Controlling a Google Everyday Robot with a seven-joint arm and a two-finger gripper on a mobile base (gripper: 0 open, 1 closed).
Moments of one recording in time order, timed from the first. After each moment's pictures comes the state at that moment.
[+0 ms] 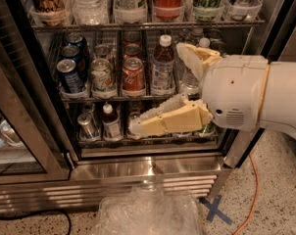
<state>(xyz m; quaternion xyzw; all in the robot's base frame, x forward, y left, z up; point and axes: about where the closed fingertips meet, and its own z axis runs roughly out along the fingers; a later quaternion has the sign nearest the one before) 0.410 -0.024 1.010 -0.46 0.64 0.24 0.56</state>
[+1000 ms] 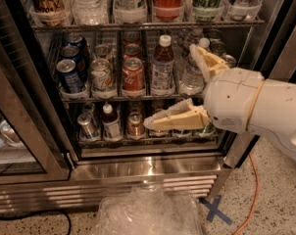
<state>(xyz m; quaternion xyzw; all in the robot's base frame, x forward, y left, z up) 0.450 -0.048 0.979 -0.46 0.62 0.17 0.61</state>
